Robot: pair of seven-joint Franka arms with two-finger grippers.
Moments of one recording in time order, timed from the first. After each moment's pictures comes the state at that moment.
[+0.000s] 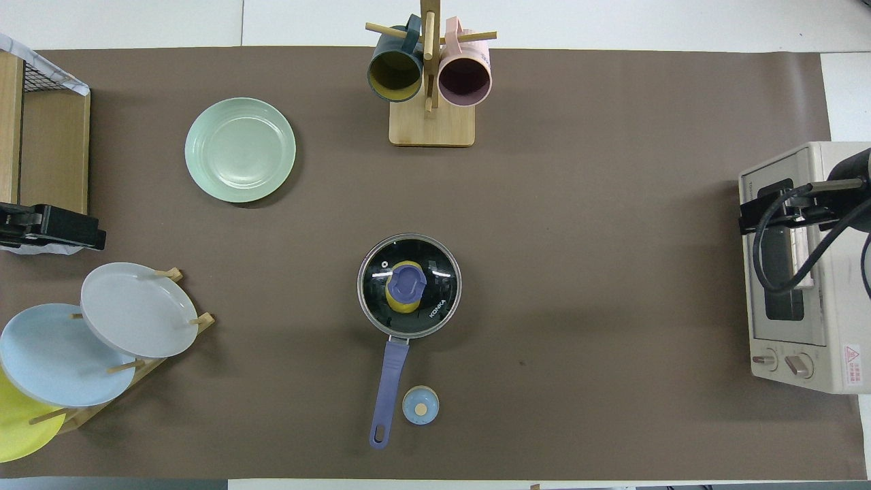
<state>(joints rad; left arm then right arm) -0.12 -0.09 0.02 -1.60 -0.01 1.47 0.01 -0.01 -0.02 0.01 -1.64 -0.03 1.54 -0.01</state>
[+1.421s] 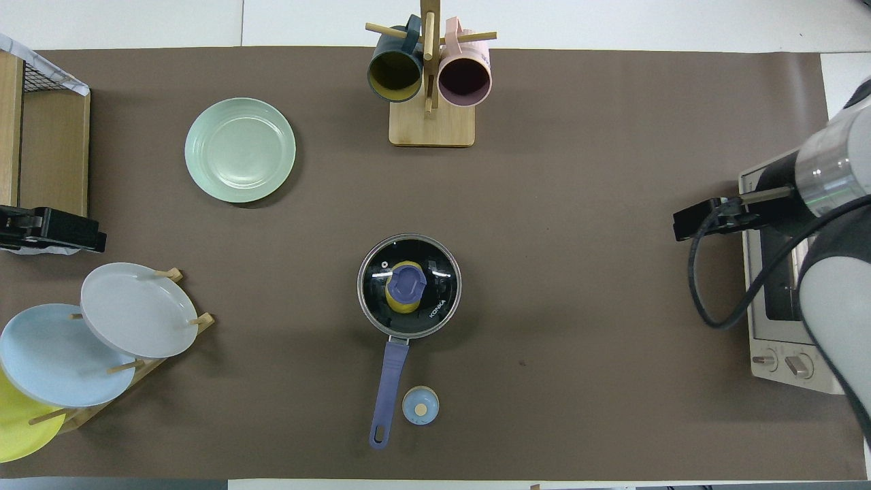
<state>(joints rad) -0.12 -0.09 0.02 -1.61 -0.01 1.48 0.01 0.07 -0.01 0.11 -1.59 0.05 1.53 0.05</state>
